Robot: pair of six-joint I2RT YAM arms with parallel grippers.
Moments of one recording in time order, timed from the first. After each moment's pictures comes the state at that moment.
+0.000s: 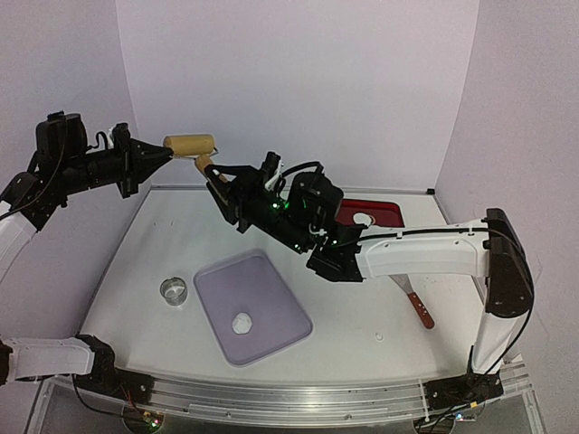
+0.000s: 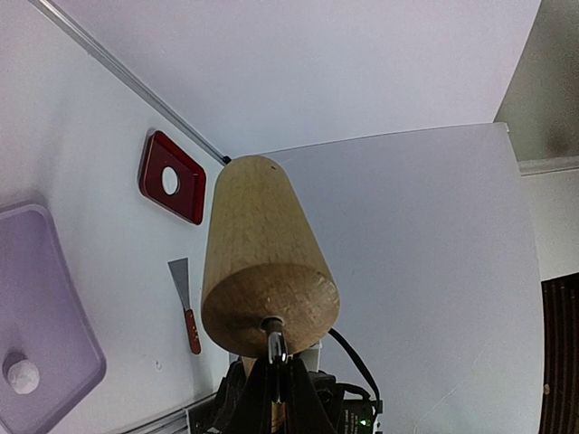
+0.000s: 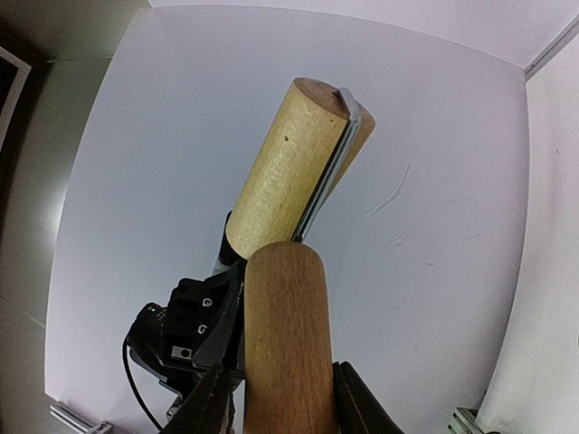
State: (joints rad) left arm -0.37 0.99 1.26 -0.46 0.52 -1.25; right arm 1.16 1.91 1.50 0.66 0.12 1.37
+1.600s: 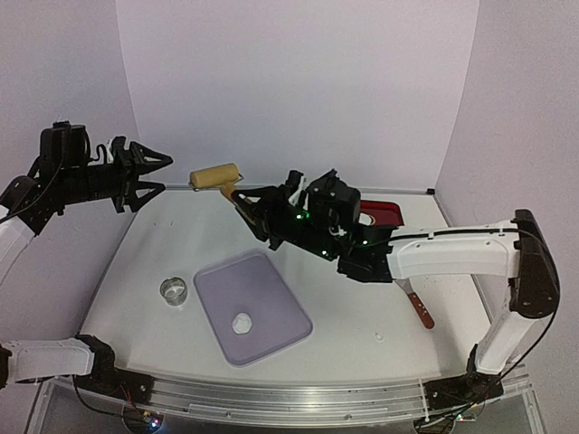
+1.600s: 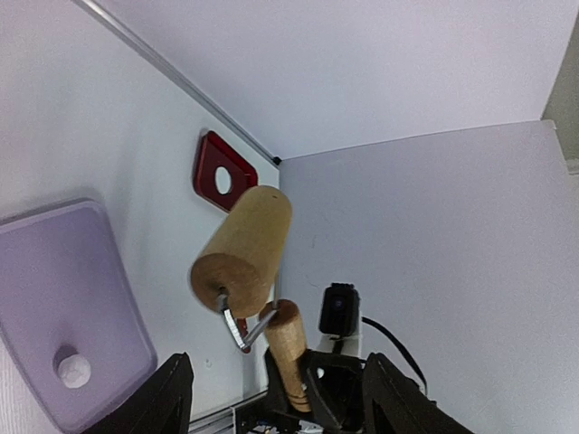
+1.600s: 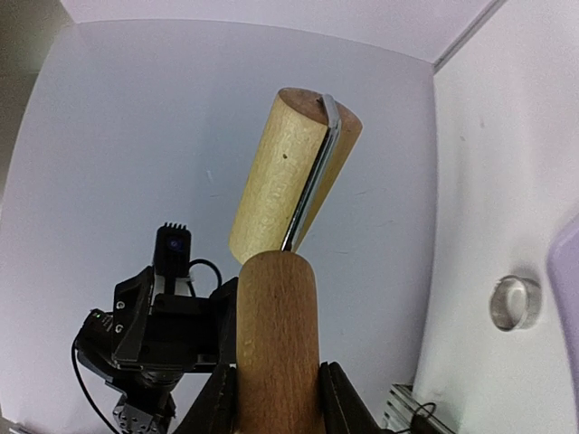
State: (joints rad) left arm -0.37 0.97 1.24 -0.59 0.45 -1.12; right arm 1.13 1.76 1.33 0.45 0.13 1.39
